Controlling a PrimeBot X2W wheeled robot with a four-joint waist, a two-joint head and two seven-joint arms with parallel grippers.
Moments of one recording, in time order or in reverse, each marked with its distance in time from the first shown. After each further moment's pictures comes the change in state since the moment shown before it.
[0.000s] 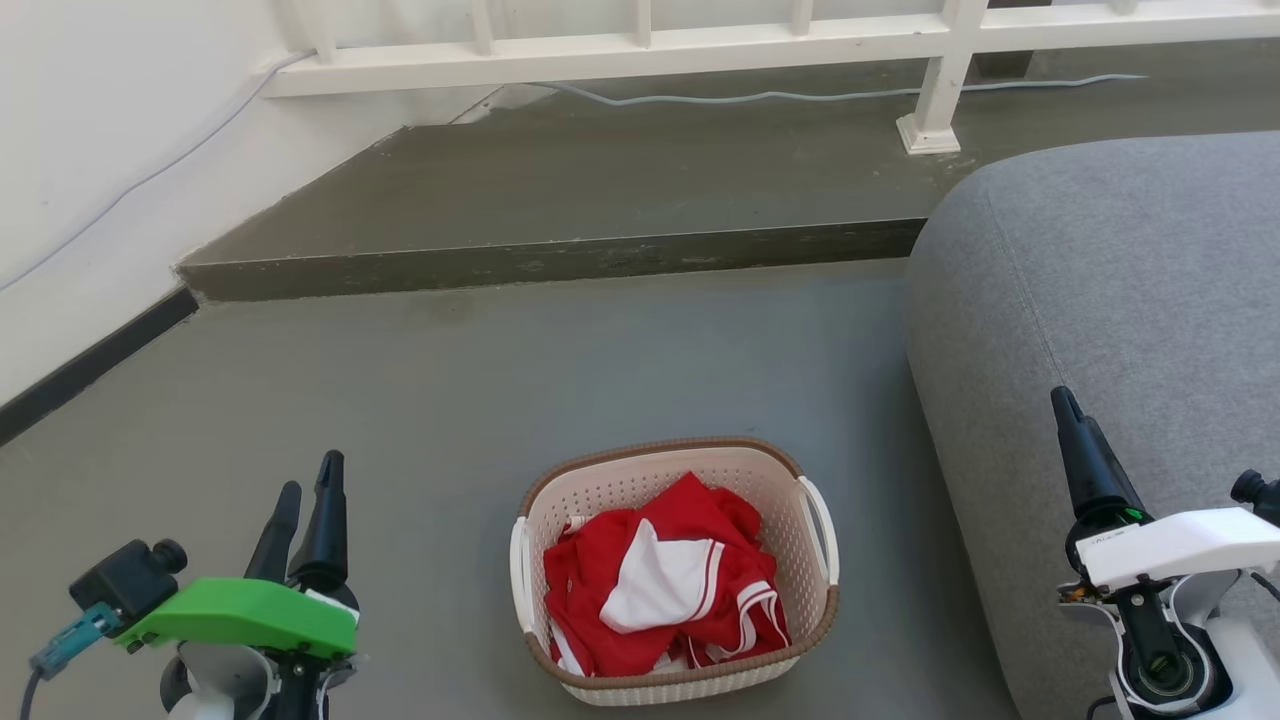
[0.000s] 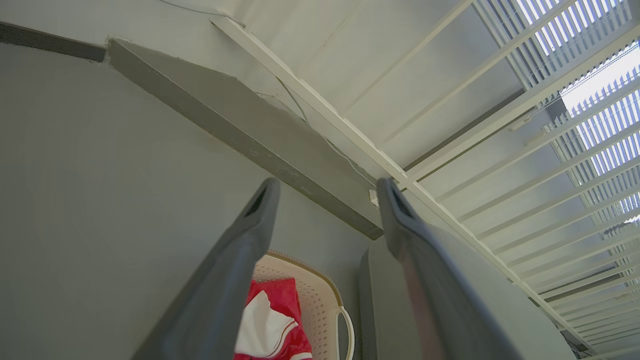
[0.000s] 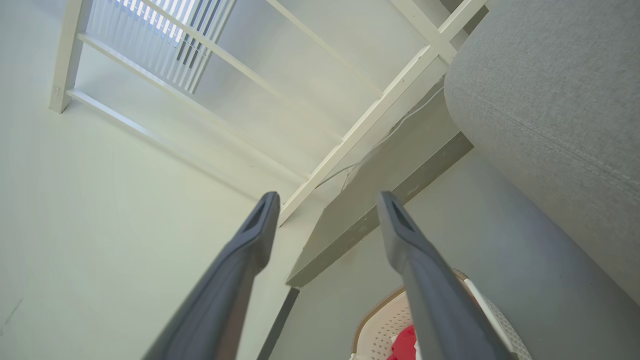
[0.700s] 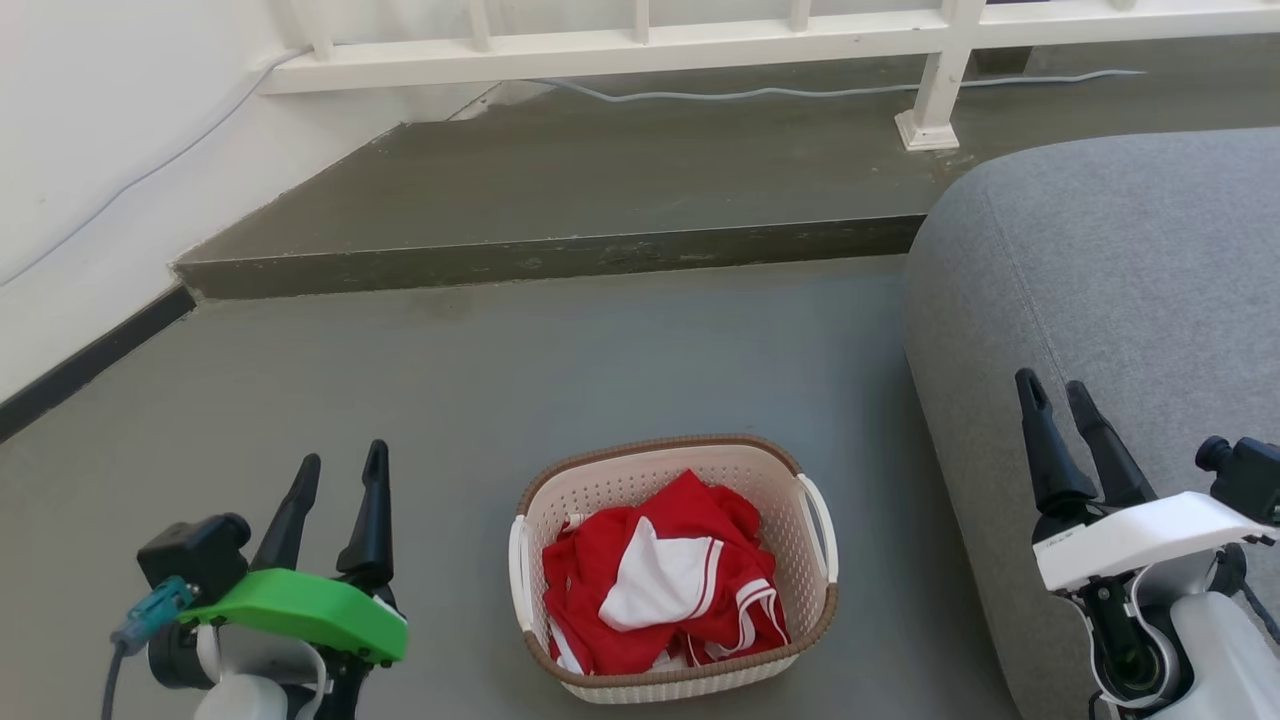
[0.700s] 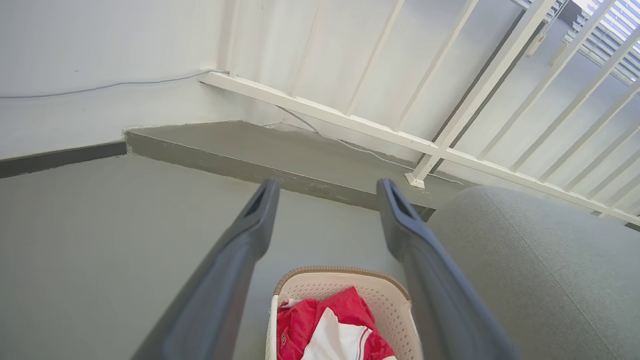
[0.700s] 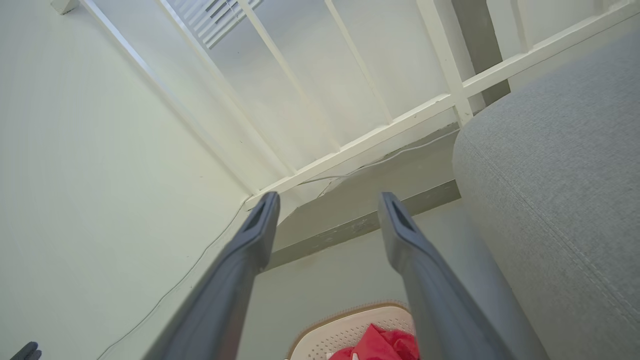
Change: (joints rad) left arm -0.007 0.010 -0.075 -0.029 0.366 0.035 -0.078; right arm -0.021 -0.011 0.045 -0.030 -0.351 0.000 -0.073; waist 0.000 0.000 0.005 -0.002
